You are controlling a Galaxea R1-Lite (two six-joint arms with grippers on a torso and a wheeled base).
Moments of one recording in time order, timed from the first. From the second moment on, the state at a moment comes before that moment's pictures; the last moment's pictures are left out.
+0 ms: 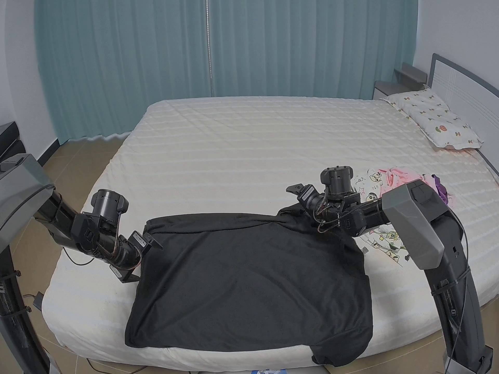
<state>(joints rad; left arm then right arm) -0.09 2.09 -0.94 -0.14 -0.18 -1.01 0.36 2.69 -1.86 -0.42 0.06 0.99</state>
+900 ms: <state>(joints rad) -0.09 2.09 -0.93 -0.14 -0.18 -1.01 0.36 2.82 -2.00 -0.37 -0.01 0.99</state>
